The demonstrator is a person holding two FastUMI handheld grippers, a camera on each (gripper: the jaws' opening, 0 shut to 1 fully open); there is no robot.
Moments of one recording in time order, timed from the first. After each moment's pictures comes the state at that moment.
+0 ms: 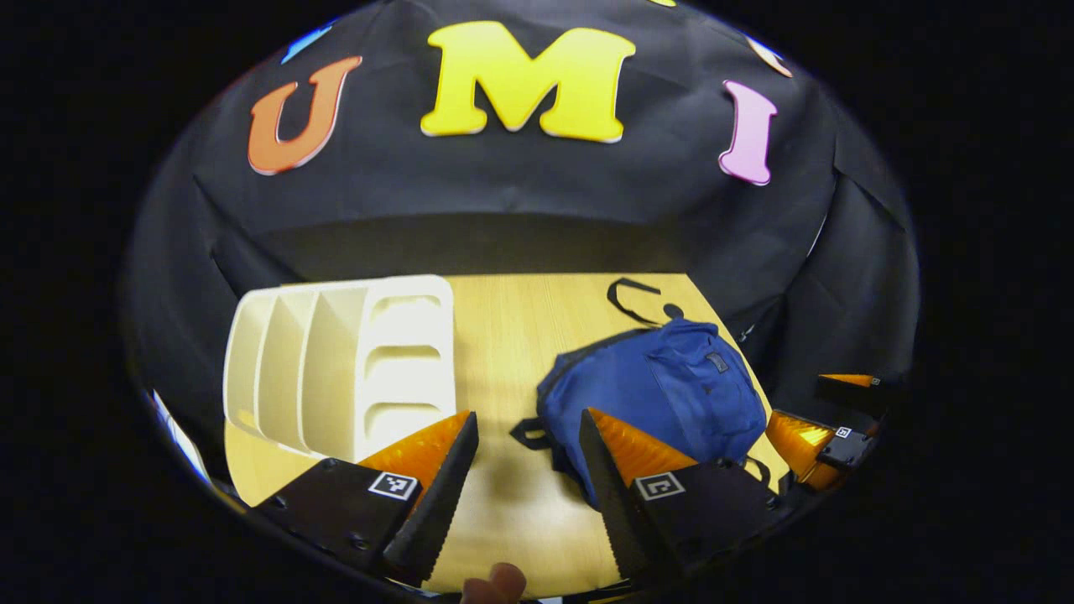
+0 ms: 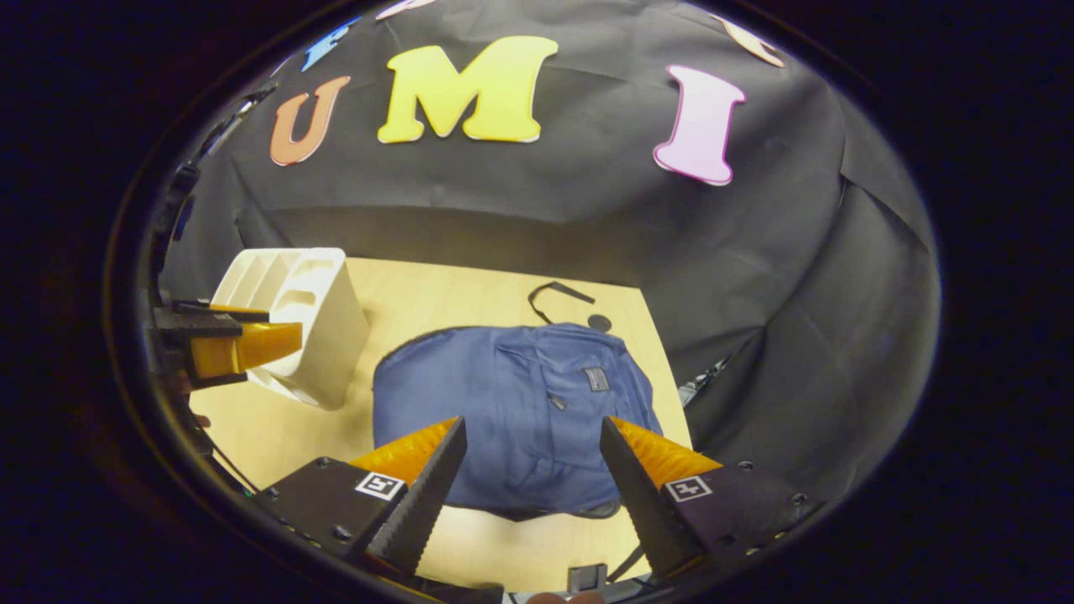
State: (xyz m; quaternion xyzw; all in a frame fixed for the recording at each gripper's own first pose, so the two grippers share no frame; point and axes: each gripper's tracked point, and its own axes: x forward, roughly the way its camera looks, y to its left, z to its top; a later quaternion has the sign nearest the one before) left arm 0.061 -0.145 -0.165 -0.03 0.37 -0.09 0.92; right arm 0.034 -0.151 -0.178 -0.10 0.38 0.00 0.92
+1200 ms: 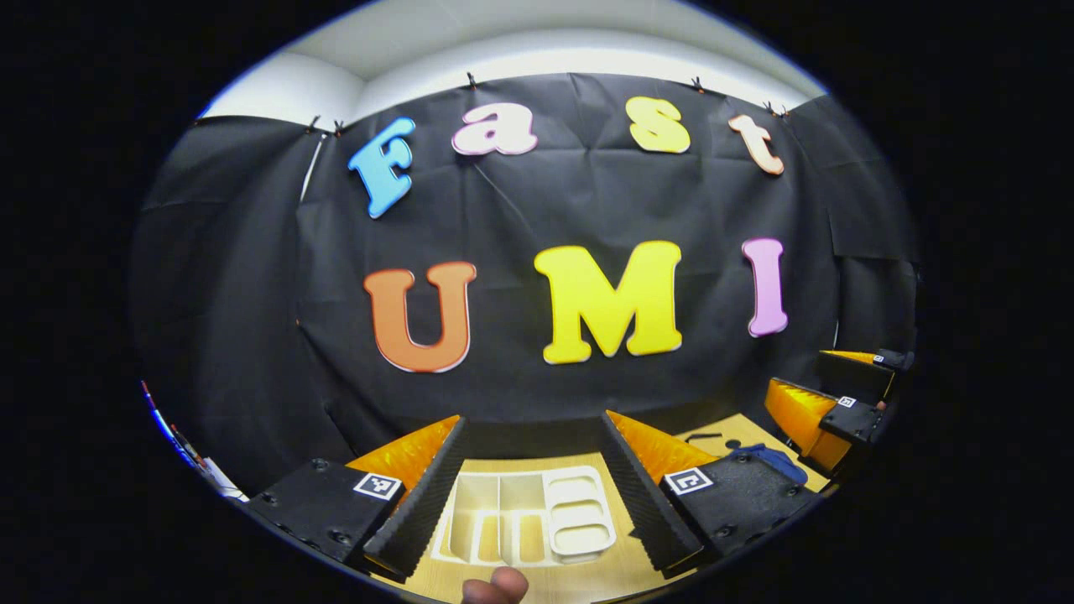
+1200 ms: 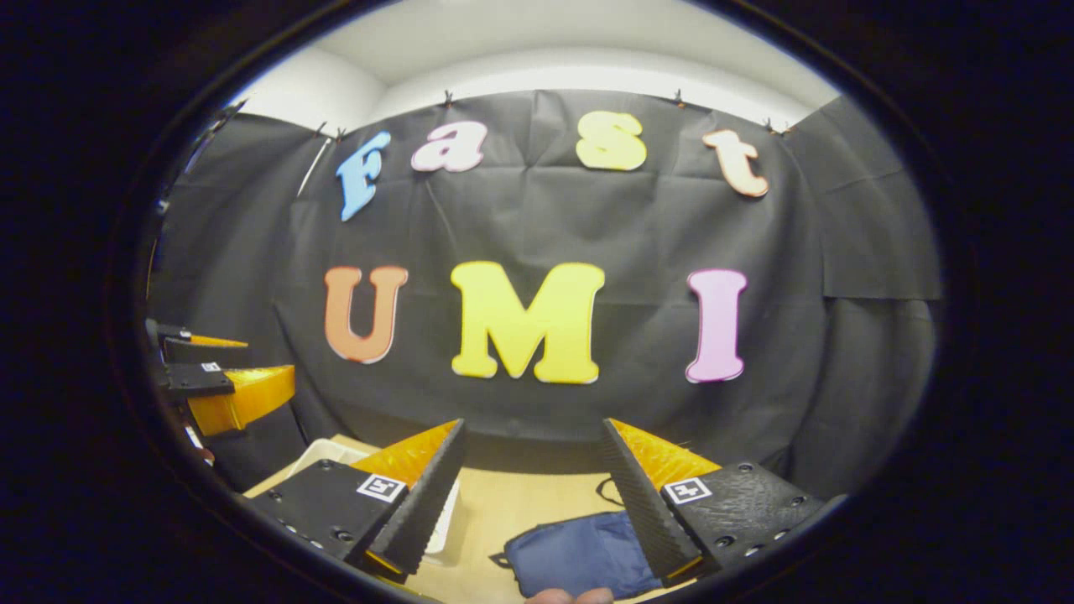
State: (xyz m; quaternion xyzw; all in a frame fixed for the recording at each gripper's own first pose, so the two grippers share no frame) left arm 0.048 0.019 0.061 0.01 0.06 0.01 1.00; right arm 0.035 0.019 0.047 -0.01 0.03 0.04 1.00
